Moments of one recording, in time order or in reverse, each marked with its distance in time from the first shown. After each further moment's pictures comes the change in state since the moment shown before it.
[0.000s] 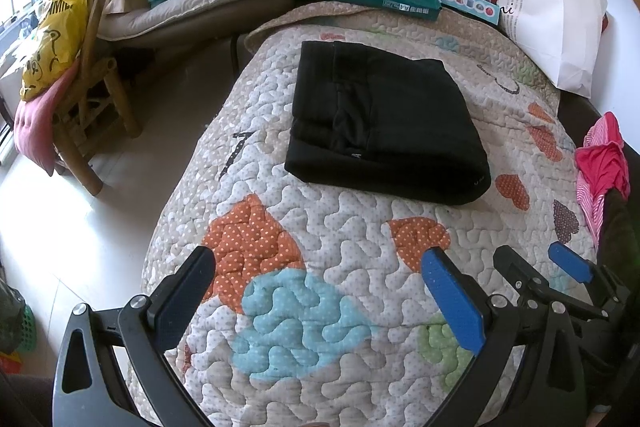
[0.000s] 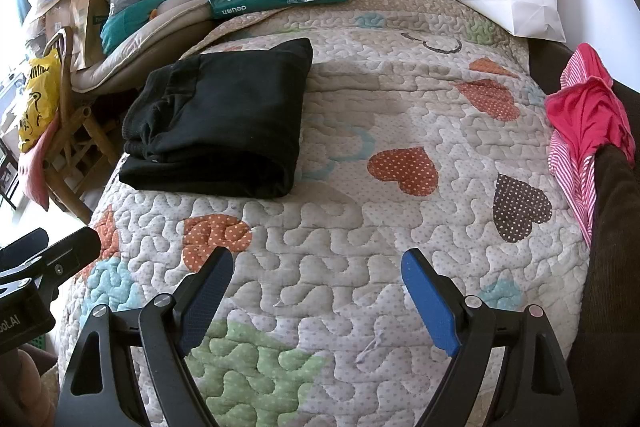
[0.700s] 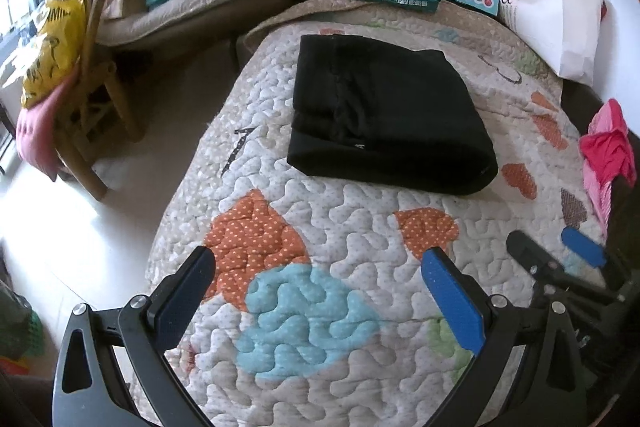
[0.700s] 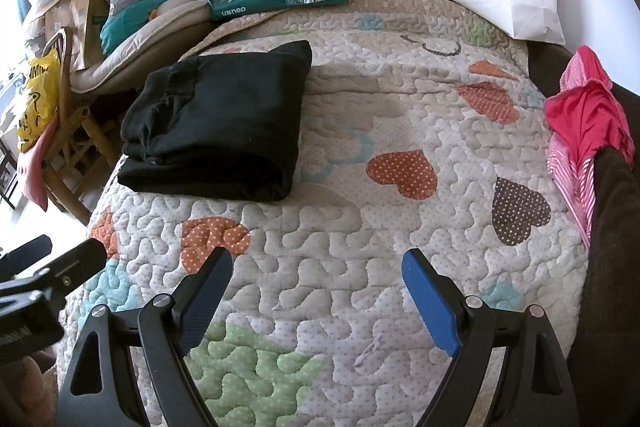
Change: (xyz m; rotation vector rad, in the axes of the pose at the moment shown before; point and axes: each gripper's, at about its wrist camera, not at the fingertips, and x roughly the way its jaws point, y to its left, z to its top) left arm 0.001 -0.003 -0.006 0.036 0.000 0.026; right arm -0.001 -0.004 -0.001 -0.008 -0.012 -0.006
